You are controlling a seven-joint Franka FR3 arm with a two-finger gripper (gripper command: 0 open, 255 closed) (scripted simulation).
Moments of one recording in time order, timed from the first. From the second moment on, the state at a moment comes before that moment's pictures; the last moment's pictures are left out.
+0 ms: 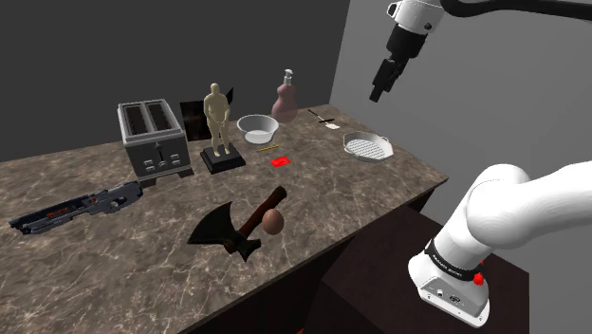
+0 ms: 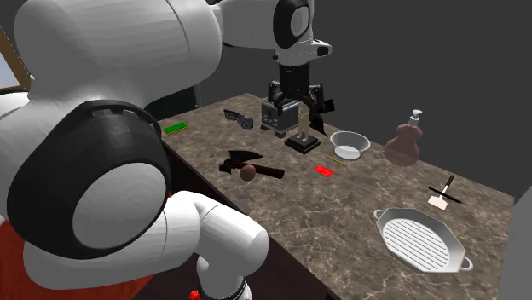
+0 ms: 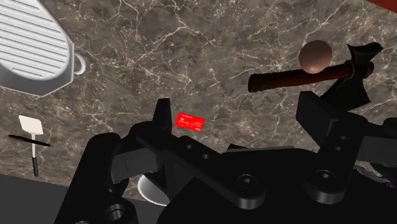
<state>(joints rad) 0.00 -0.76 -0.04 -2.32 -0.06 1.71 -0.11</state>
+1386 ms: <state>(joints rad) 0.06 -0.38 0.22 -2.49 0.06 2.14 0.26</state>
